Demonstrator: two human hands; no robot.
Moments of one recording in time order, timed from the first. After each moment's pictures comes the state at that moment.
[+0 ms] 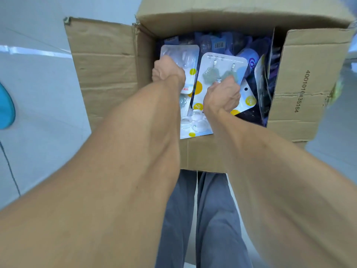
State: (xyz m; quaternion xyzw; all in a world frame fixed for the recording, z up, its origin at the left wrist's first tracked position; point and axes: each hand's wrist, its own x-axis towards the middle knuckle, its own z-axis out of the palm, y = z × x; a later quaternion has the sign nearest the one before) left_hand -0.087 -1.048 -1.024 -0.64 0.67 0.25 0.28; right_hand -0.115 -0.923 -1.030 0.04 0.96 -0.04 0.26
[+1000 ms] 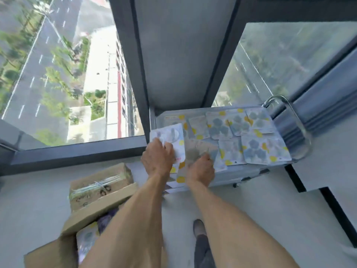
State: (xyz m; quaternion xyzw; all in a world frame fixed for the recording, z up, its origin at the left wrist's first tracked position) left_hand -0.444 -0.682 -0.443 -0.34 0.89 0.29 -0.05; right_hand -0.446 -0.568 -0.475 0.23 0.95 -0.22 0.07
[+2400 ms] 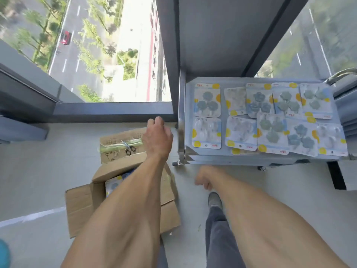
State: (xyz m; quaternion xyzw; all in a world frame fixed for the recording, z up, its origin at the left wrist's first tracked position) left_hand -0.404 -0.755 -0.496 -0.36 0.91 0.22 -0.05; right_hand -0.413 -0.588 -0.559 -0.08 0.80 0.02 0.60
